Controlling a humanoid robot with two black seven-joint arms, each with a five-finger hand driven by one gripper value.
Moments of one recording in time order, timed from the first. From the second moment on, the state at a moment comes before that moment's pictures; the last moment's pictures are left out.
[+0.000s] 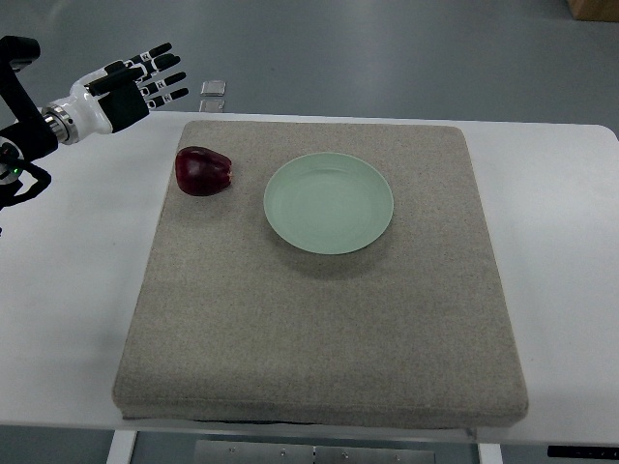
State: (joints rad) left arm -0.95 0.52 -0.57 -0.62 -0.22 -0.46 0.12; right arm 0.01 0.00 -0.03 0.10 0.01 0.00 -0.05
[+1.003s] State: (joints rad) left arm -1.01 0.73 -0.56 -0.85 0.55 -0.47 -0.11; right arm 0.01 0.00 -0.03 0.10 0.01 0.00 -0.05
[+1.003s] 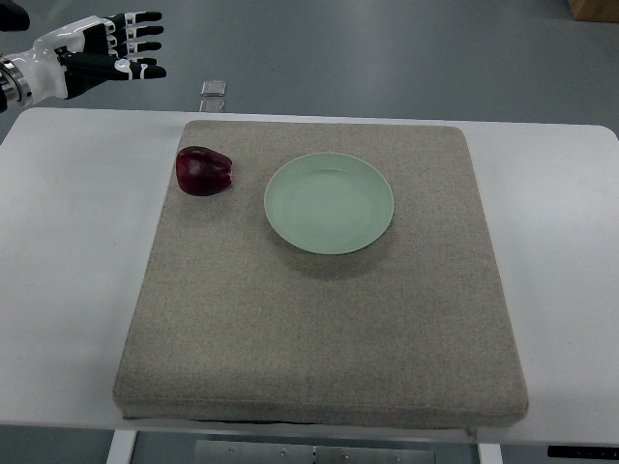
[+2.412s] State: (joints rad) left arm -0.97 0.59 -0.36 -0.87 1.44 -0.17 -0.22; right arm 0.01 0.00 -0.03 0.10 0.01 0.00 -0.05
